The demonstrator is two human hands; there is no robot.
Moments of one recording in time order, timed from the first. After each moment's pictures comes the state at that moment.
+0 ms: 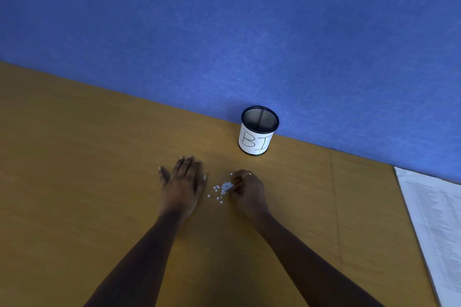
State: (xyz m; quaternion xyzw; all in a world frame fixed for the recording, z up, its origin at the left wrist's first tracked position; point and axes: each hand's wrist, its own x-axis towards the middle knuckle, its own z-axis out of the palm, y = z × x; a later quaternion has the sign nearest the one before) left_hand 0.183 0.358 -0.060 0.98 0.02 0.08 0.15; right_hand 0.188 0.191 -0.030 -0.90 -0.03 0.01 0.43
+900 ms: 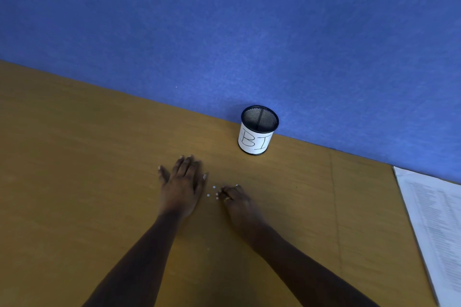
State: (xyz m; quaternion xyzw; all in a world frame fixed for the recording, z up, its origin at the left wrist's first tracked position) left_hand 0.183 0.358 -0.058 0.98 0.02 0.09 0.16; right_hand 0.163 0.197 -0.030 -0.95 -0.30 0.02 0.11
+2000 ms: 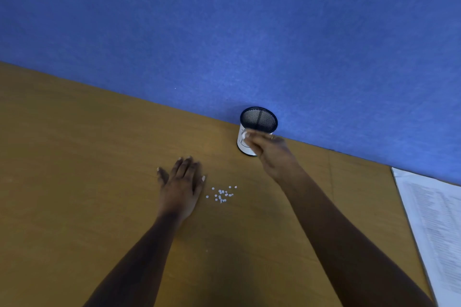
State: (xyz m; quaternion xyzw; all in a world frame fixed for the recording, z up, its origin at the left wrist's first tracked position) left_hand 0.183 0.358 -0.059 0.98 0.02 0.09 0.16; right_hand 0.239 0.170 0.059 -0.59 0.13 0.10 0.79
